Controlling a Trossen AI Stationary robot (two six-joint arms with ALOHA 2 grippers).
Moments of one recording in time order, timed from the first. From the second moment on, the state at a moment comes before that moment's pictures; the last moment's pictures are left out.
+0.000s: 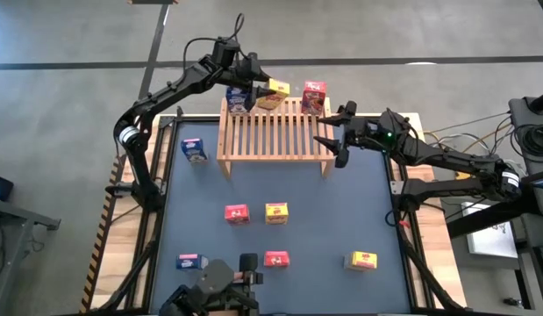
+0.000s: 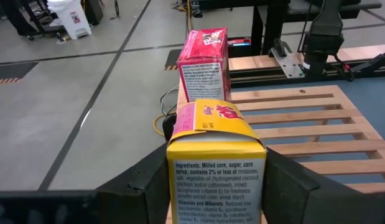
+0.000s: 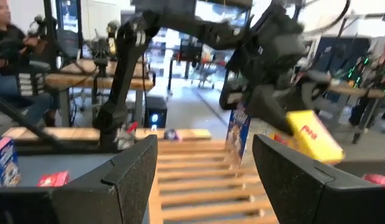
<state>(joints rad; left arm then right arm) 0.81 1.86 1.74 -0.38 0.66 0.49 -0.43 0.97 0.72 0.34 -0.22 -0.13</state>
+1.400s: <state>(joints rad) 0.81 1.86 1.74 -0.38 0.66 0.48 -0.72 1.97 2.09 -0.74 -0.44 -0.52</state>
